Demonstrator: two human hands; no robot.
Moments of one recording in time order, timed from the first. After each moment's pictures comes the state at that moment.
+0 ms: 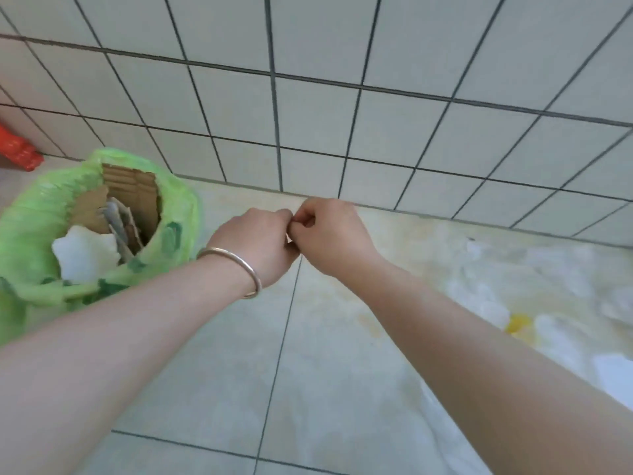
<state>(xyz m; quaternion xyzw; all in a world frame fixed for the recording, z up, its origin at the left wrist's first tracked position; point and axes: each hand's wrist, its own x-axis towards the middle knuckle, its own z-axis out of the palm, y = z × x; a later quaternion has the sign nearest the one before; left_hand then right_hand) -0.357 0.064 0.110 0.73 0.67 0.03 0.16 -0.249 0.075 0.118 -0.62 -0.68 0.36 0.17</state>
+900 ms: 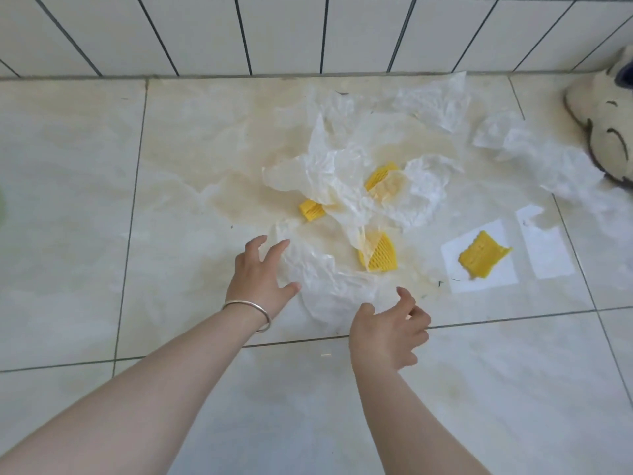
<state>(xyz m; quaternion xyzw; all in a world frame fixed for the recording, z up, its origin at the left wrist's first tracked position) -0.134 -0.085 -0.104 0.69 0.65 -0.02 0.32 0.009 -0.165 -0.099 -0.95 -0.13 0.26 0.13</state>
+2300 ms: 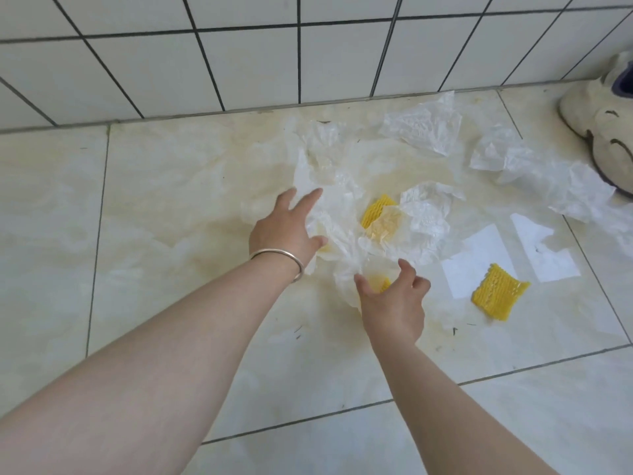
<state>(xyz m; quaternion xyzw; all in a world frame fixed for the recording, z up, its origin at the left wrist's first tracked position) -0.058 0.052 -0.091 0.76 0.60 -0.01 0.26 0.054 -0.065 -0.109 -0.91 -0.24 0.29 0.17</state>
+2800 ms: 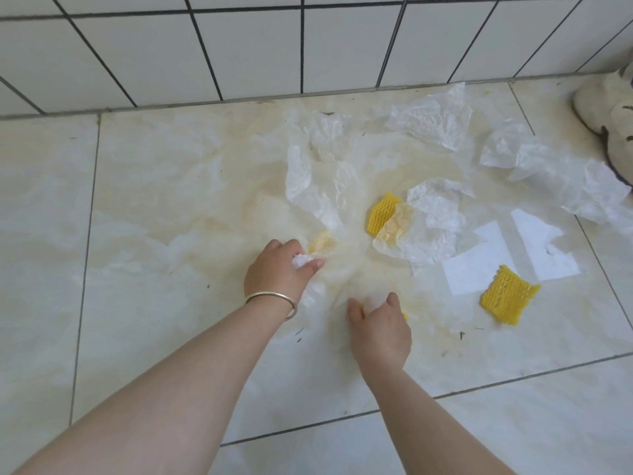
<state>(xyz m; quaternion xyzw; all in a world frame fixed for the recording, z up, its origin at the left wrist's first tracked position) -0.074 0.017 -0.131 0.66 0.67 0.04 0.34 0.035 -0.081 -0.128 -0.90 -0.29 0.30 0.09</state>
